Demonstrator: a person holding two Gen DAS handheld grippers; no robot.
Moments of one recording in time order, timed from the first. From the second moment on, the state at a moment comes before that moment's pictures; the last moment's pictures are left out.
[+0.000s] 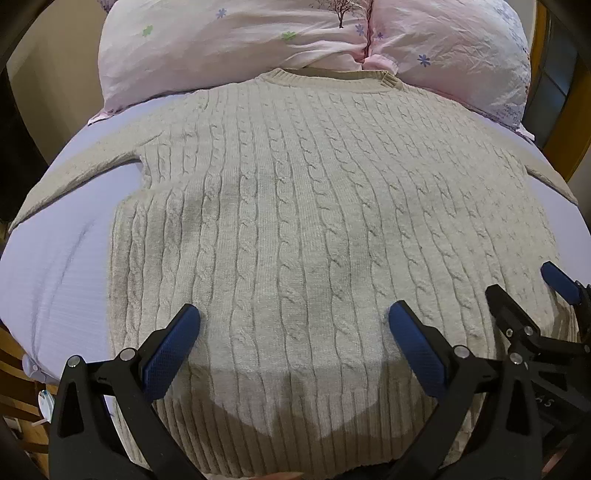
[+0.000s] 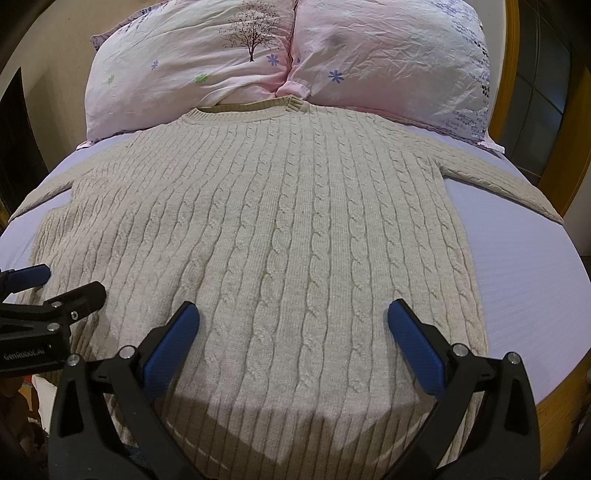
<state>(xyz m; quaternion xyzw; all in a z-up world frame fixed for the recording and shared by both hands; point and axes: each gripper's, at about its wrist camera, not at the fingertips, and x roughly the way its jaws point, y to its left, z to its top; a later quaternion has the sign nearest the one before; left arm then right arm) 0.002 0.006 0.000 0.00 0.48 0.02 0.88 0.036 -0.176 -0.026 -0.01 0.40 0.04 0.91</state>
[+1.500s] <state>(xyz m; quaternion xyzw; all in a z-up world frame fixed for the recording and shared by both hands) 0.001 0.005 0.000 0.00 0.47 0.02 0.88 0.036 -0.176 -0.027 -0.01 0.40 0.04 0.91</state>
